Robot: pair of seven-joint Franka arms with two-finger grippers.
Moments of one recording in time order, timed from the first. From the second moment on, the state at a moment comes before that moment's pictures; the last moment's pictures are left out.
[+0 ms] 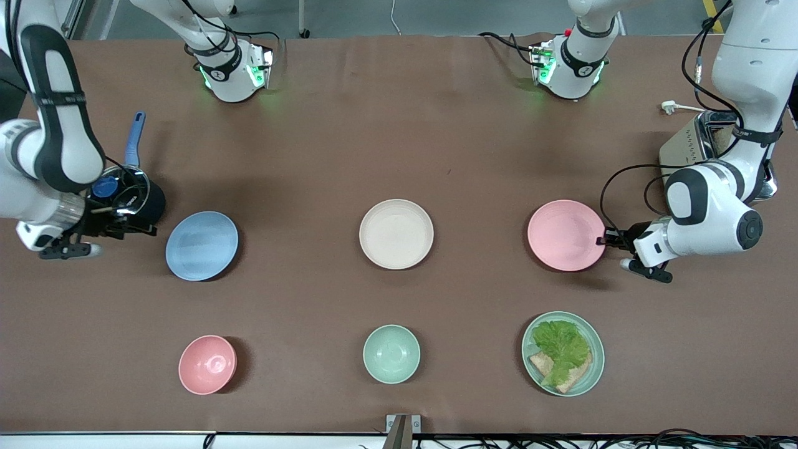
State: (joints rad) left arm 0.31 0.49 -0.29 -1.95 -0.20 2.20 0.49; right arm -0.15 0.32 -0.12 -2.08 0.33 2.29 -0.55
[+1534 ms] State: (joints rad) left arm -0.20 0.71 -0.47 -1.75 -0.20 2.50 -0.26; right arm -0.16 0.45 -0.12 -2.02 0.55 2.21 -0.67
